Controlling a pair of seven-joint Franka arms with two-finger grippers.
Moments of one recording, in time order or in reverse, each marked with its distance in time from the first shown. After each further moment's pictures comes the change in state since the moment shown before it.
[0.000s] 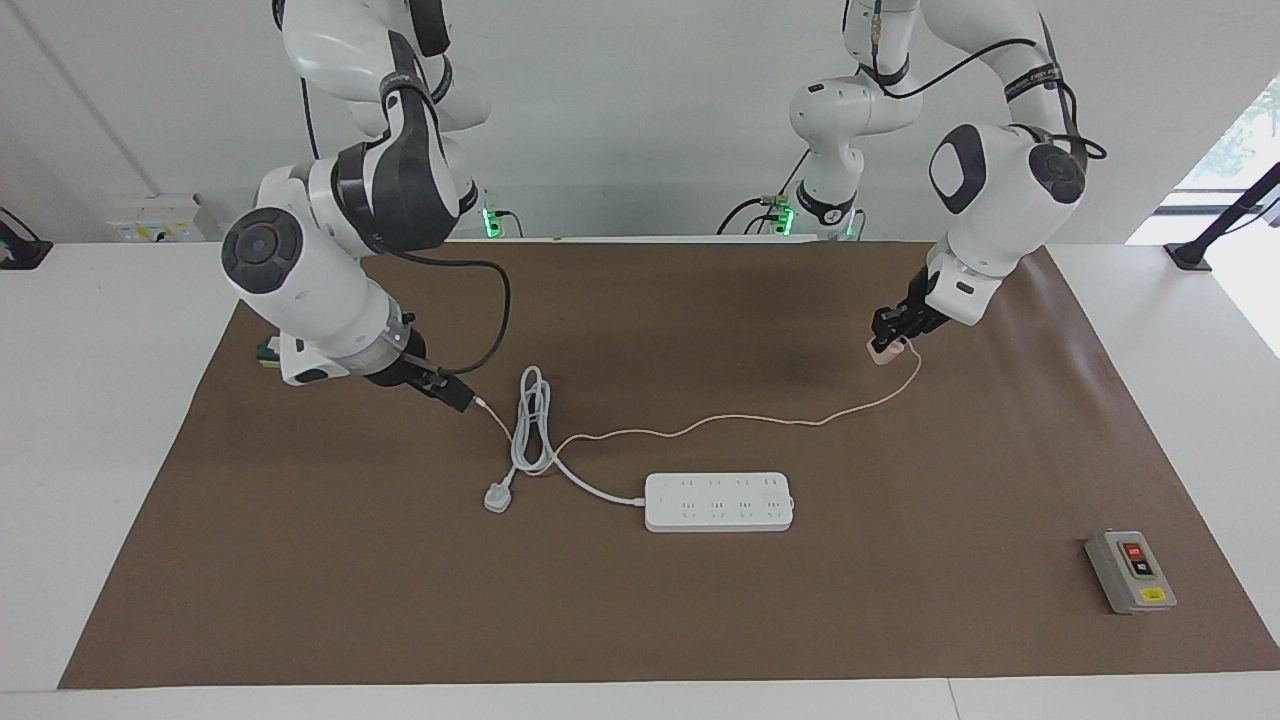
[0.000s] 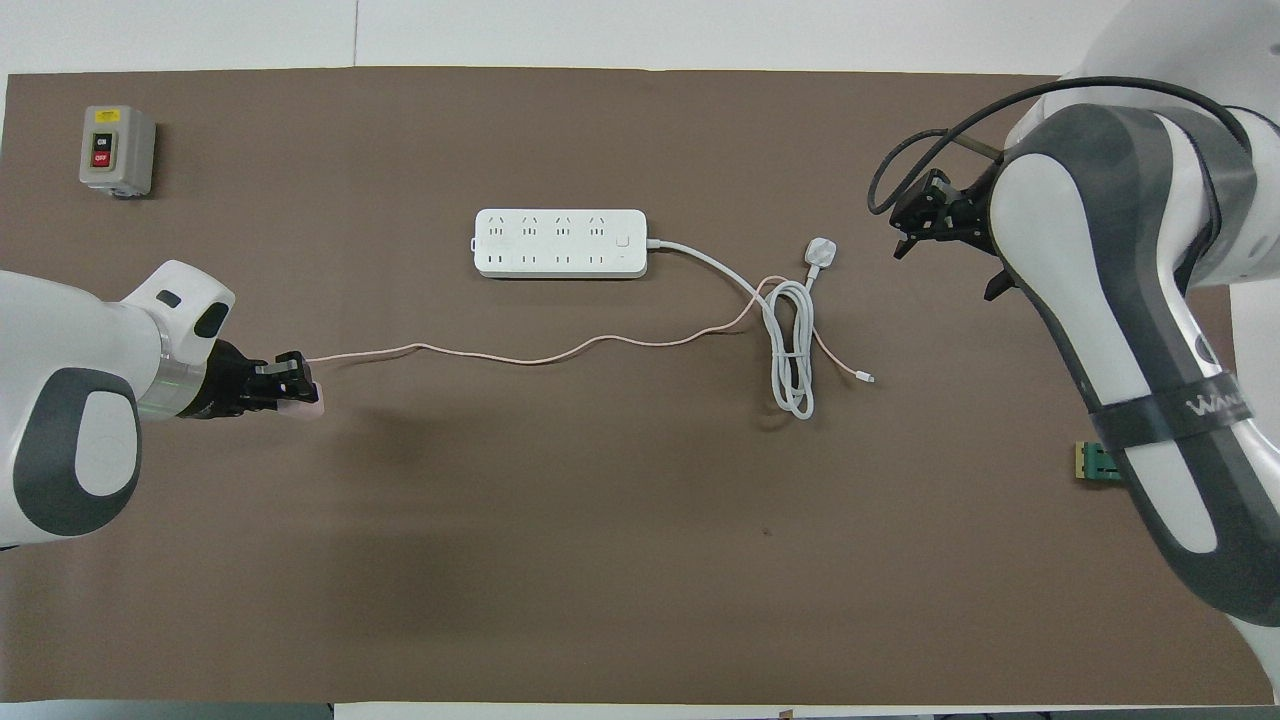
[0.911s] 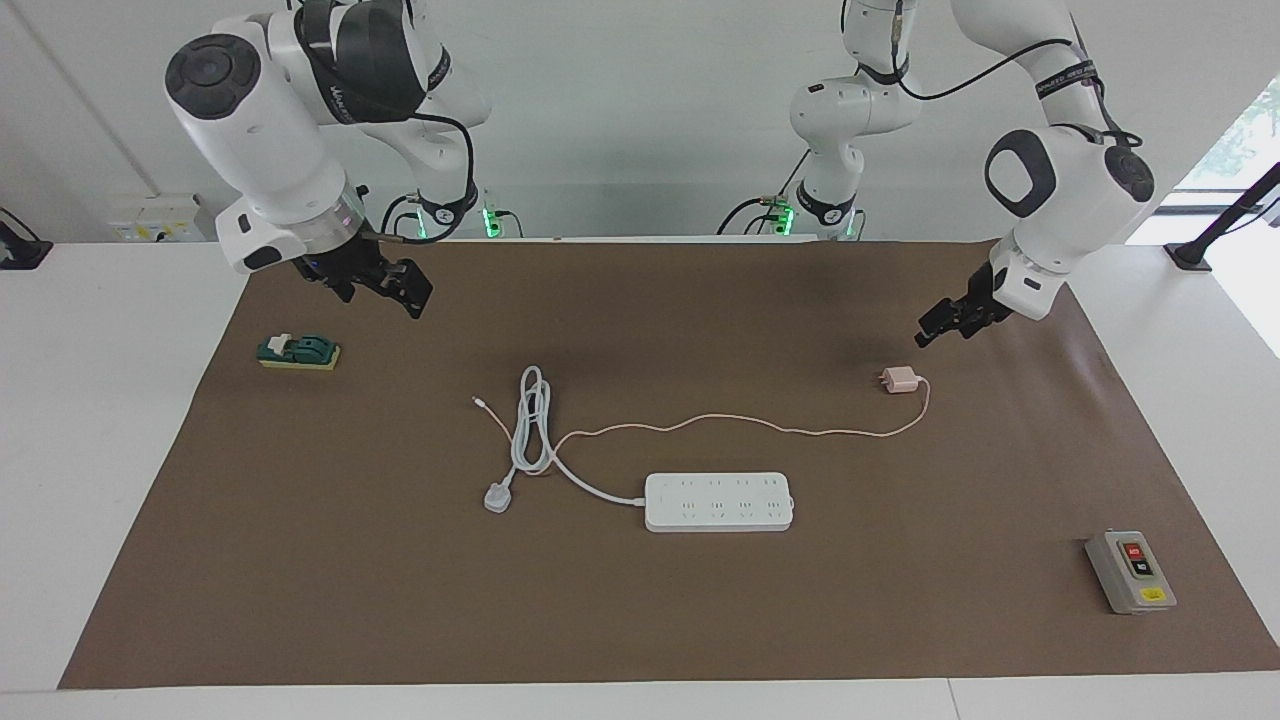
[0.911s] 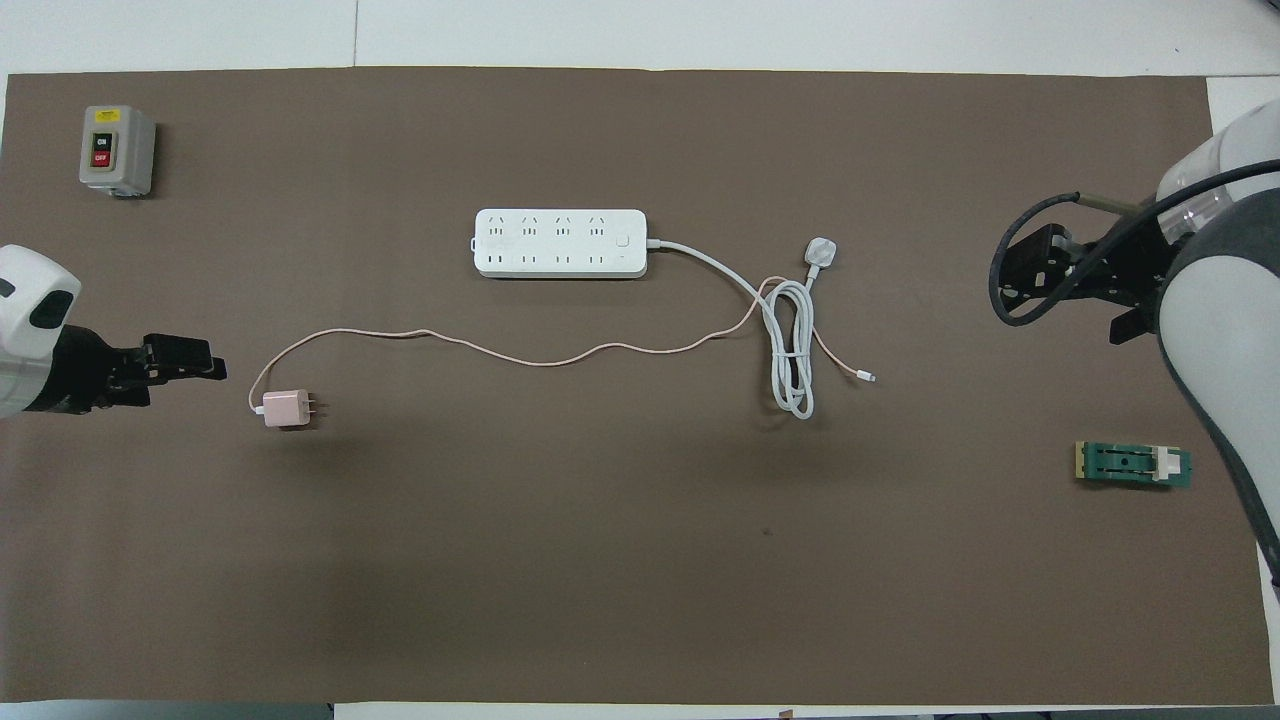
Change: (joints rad) left arm -0.001 -0.028 0.156 0.166 0.020 -0.131 0.094; right arm -0.027 -0.227 -0.002 -0.136 -0.061 -0.048 -0.136
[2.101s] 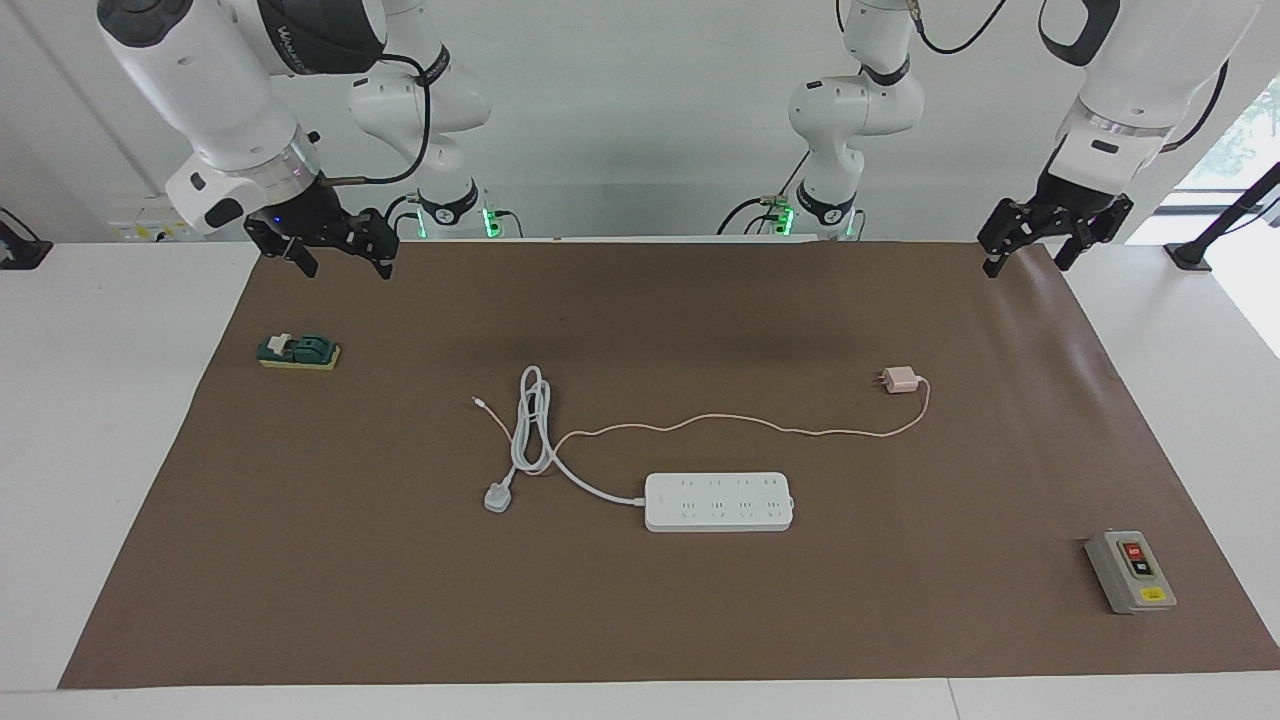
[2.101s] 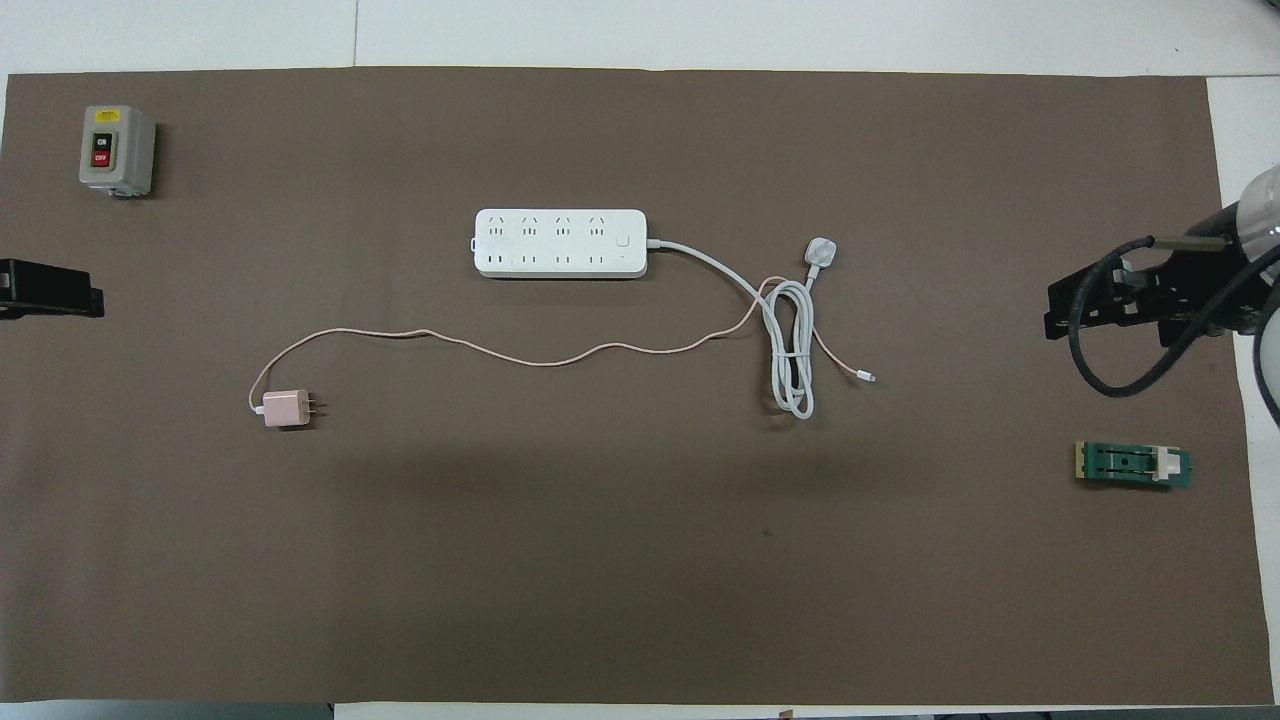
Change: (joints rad) left arm -0.111 0.086 -0.034 0.516 0.218 -0.420 -0.013; right arm -0.051 -0.077 0.000 -0.031 -0.003 -0.024 -0.278
